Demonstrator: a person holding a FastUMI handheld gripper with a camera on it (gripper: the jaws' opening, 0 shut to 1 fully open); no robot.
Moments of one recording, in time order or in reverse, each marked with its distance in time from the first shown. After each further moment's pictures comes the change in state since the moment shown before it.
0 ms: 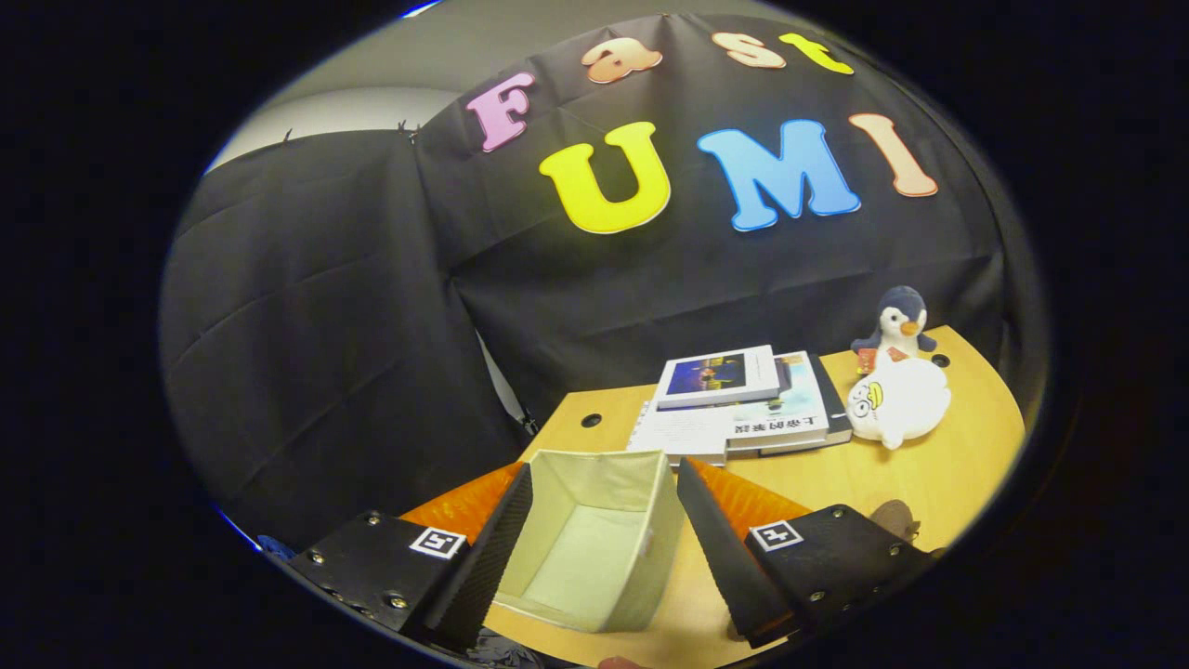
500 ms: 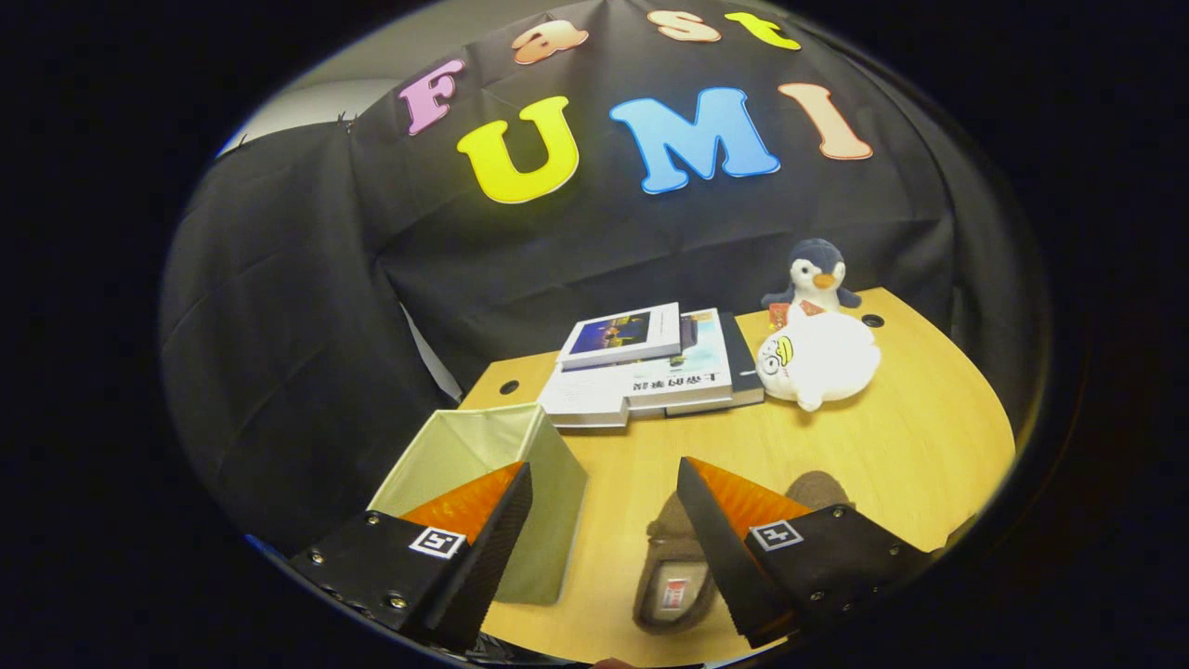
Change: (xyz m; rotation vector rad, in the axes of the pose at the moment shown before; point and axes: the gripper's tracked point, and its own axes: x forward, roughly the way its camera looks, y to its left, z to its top) arm -0.012 -0.104 -0.049 0.037 0.101 -0.166
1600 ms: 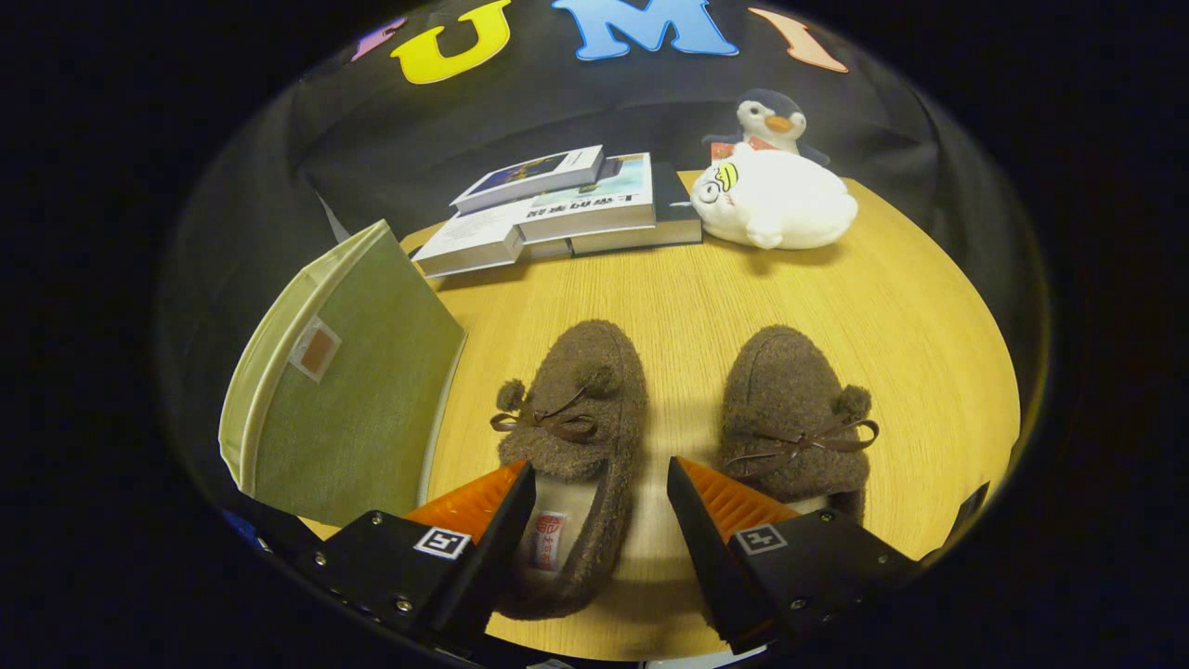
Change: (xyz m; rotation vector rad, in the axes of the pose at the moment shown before) arm 0.045 -0.095 -0.148 0.005 0.389 -0.142
